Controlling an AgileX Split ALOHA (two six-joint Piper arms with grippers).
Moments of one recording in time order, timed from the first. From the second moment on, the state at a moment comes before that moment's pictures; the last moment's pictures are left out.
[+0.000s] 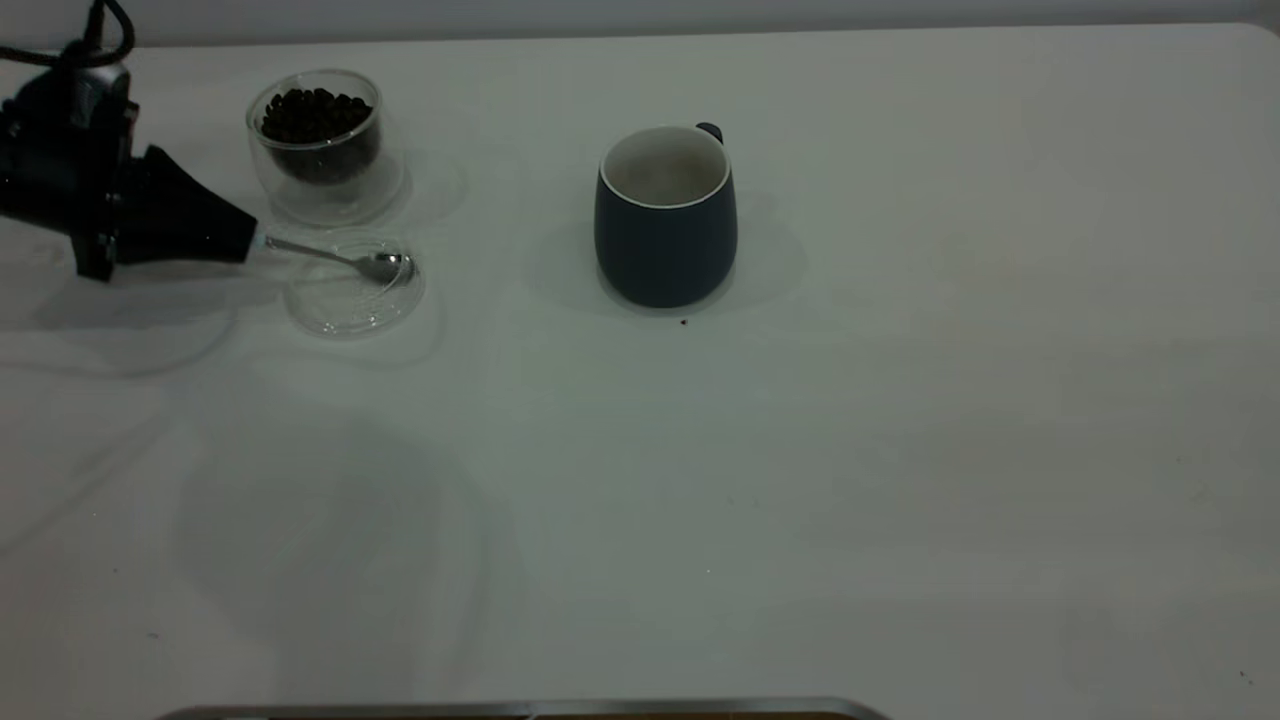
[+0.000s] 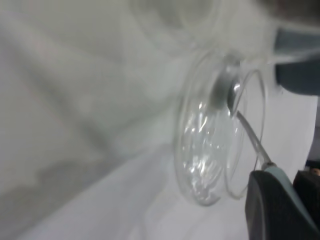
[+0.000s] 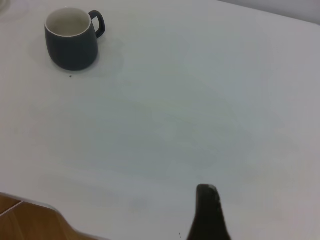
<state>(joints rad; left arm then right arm) 0.33 2.71 -1.77 -1.06 1.16 1.00 0.02 -0.01 -0.50 0.14 1.15 -0.23</state>
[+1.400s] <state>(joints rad) 0.29 2.33 -1.76 -0.85 1.14 1.02 0.02 -0.01 -0.50 0.14 1.15 -0.23</state>
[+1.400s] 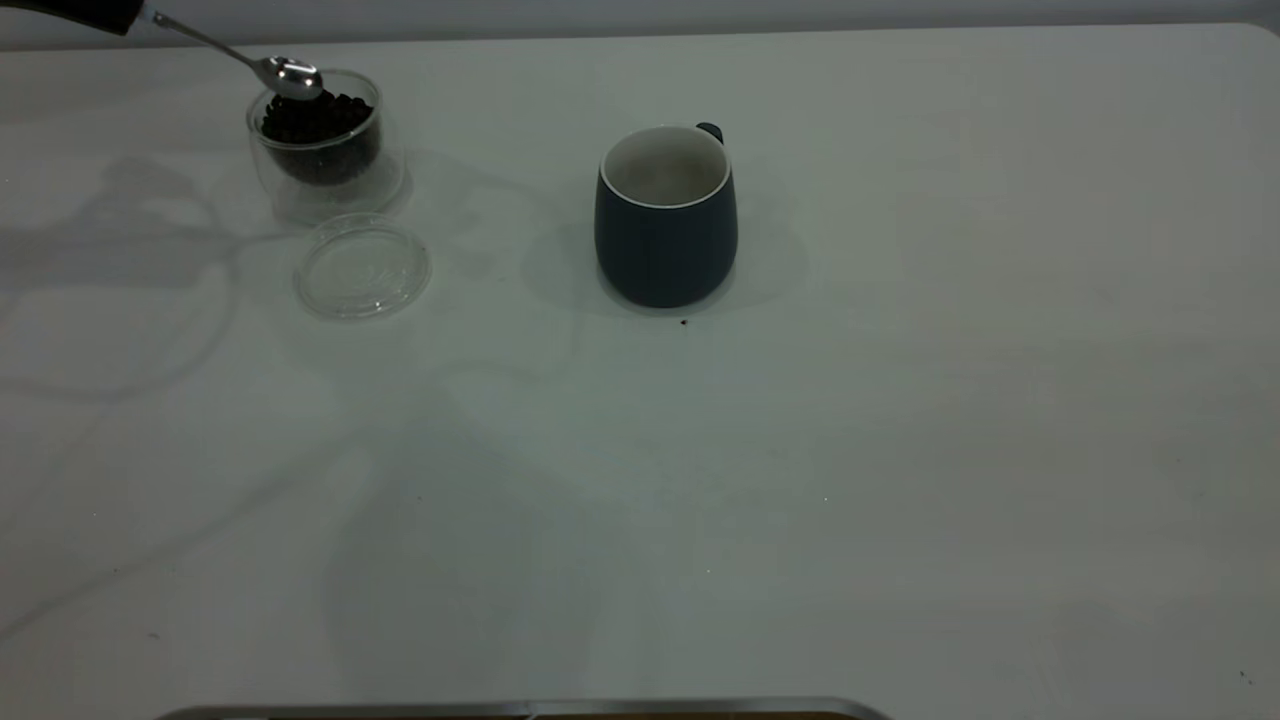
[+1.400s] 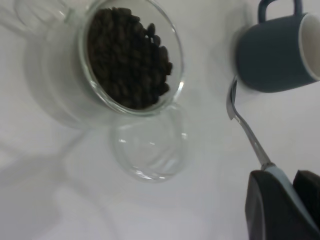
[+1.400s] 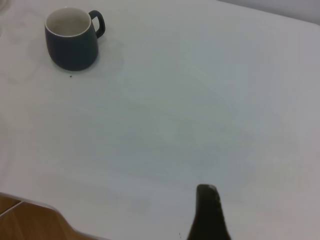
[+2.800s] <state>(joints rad) 0.25 2.44 -1.76 -0.98 0.88 1.47 0.02 -0.01 -0.50 0.14 1.15 -0.23</state>
